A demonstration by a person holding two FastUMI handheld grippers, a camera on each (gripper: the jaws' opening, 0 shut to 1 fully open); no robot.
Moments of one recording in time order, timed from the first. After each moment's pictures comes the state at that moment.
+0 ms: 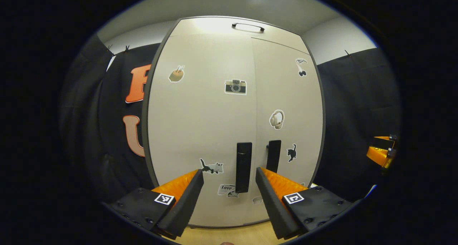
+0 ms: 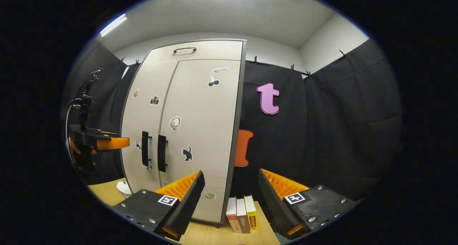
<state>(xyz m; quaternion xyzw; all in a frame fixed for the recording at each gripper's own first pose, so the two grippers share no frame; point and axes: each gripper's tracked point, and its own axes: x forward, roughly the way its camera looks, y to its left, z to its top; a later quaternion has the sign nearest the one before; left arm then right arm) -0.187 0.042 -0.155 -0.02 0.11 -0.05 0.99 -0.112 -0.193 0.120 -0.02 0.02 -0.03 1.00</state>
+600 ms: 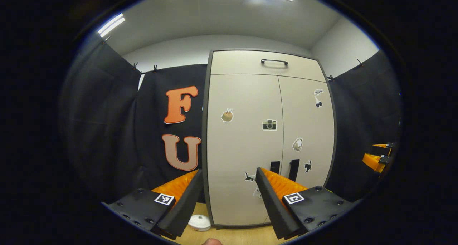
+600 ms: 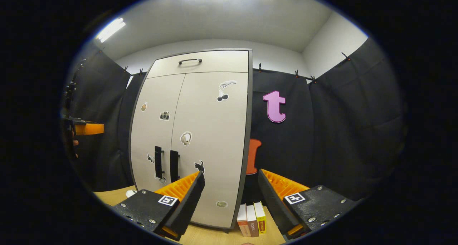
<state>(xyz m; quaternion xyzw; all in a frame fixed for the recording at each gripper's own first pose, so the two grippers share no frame) -0.277 0.134 -0.054 0.01 0.06 0.07 1.00 -0.112 -0.166 0.154 -0.01 -0.01 0.00 1.00</state>
